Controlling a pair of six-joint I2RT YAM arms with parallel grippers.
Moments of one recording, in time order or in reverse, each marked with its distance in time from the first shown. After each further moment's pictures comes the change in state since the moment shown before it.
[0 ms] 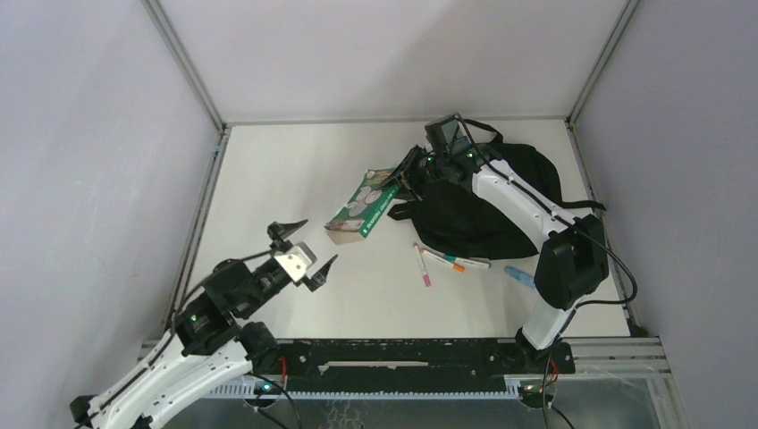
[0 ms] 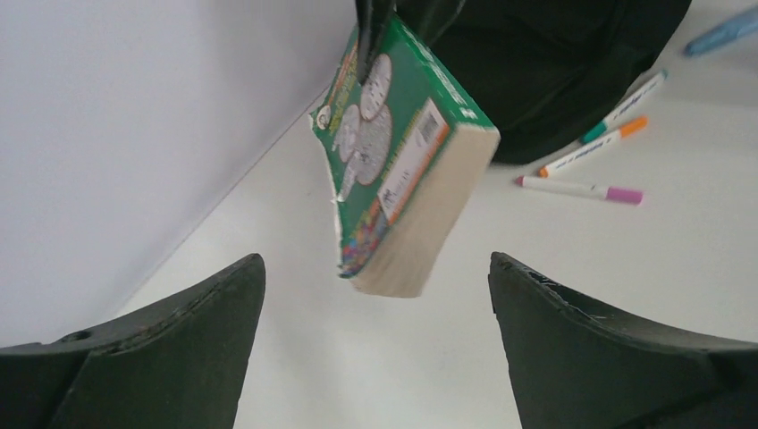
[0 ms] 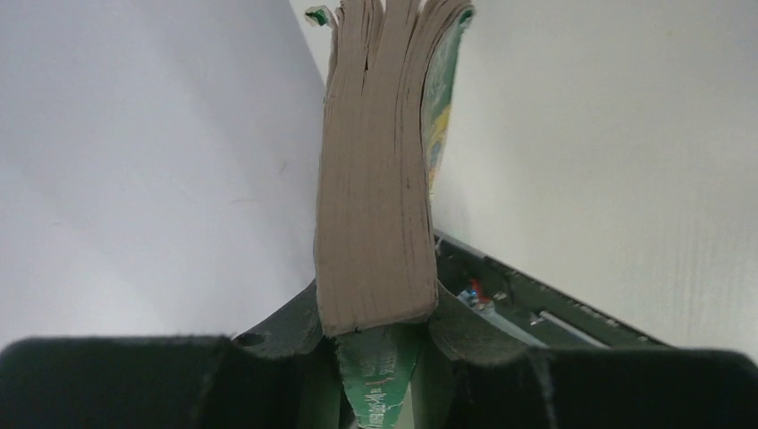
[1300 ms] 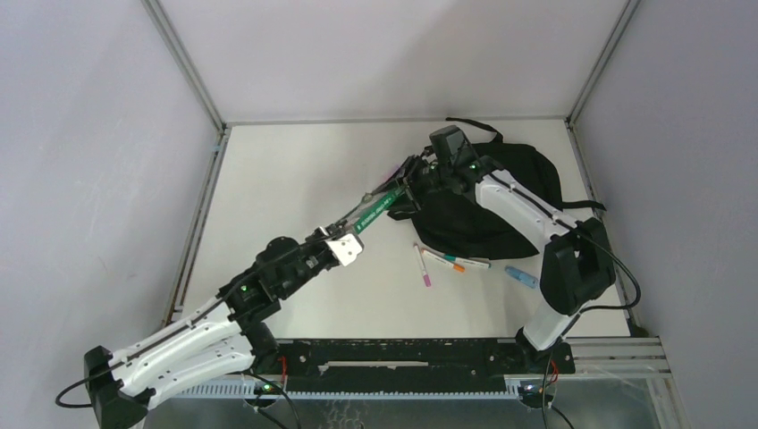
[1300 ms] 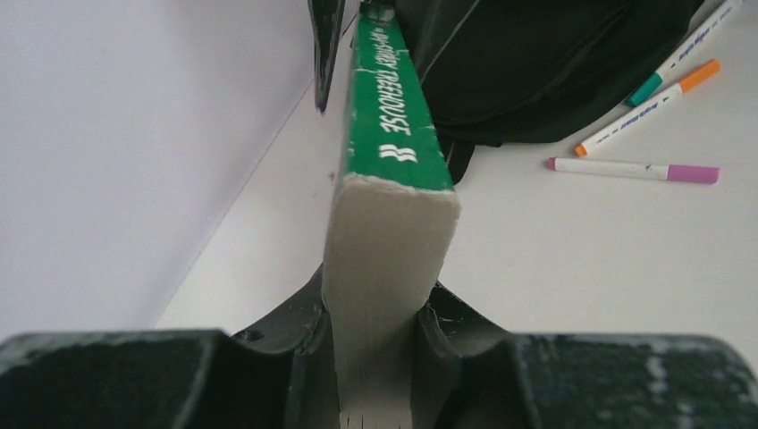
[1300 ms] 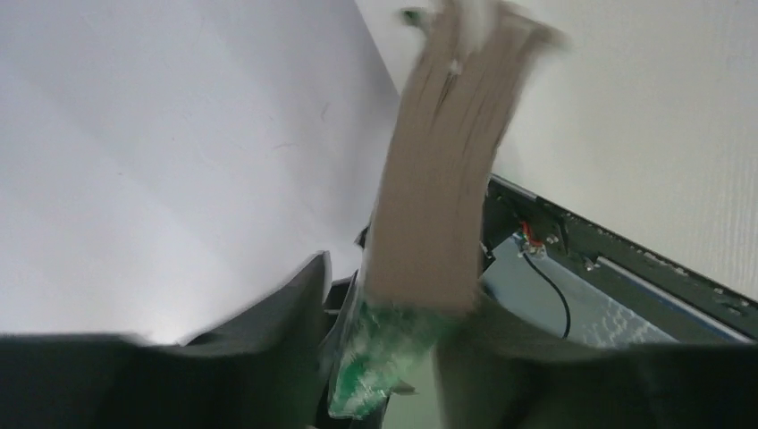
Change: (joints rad) left arm -0.083 0.356 -0.047 0.297 -0.082 0.209; right arm -0.013 -0.034 -0.148 0.158 -0.202 0.219
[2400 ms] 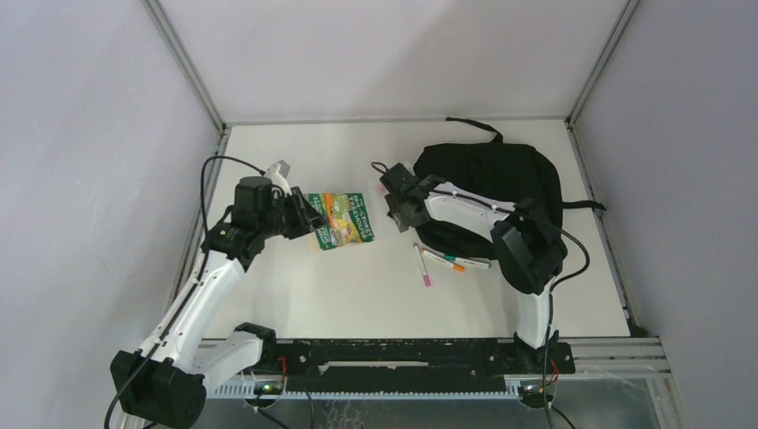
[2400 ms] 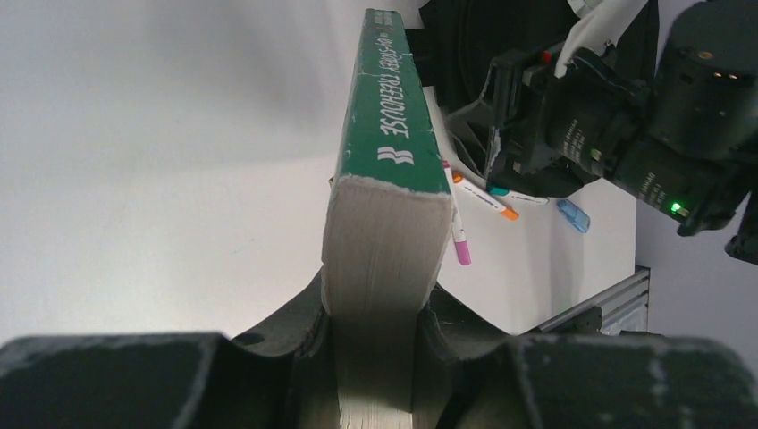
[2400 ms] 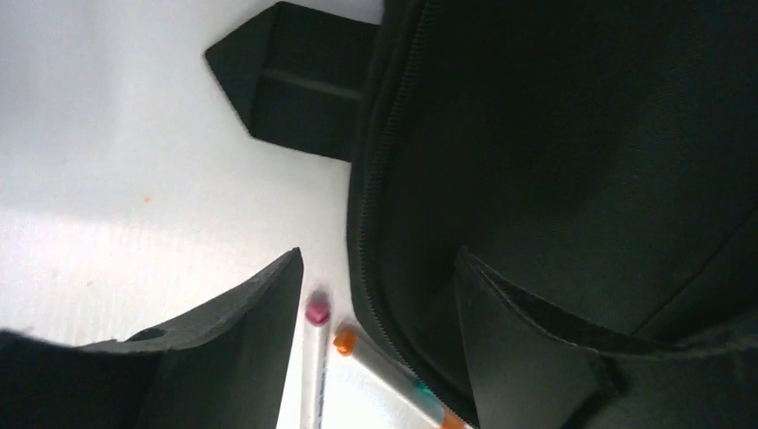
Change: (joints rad) left arm 0.652 0.282 0.309 -0.500 0.451 -1.161; right arm 0.211 0.228 0.035 -0.177 1.026 -1.167
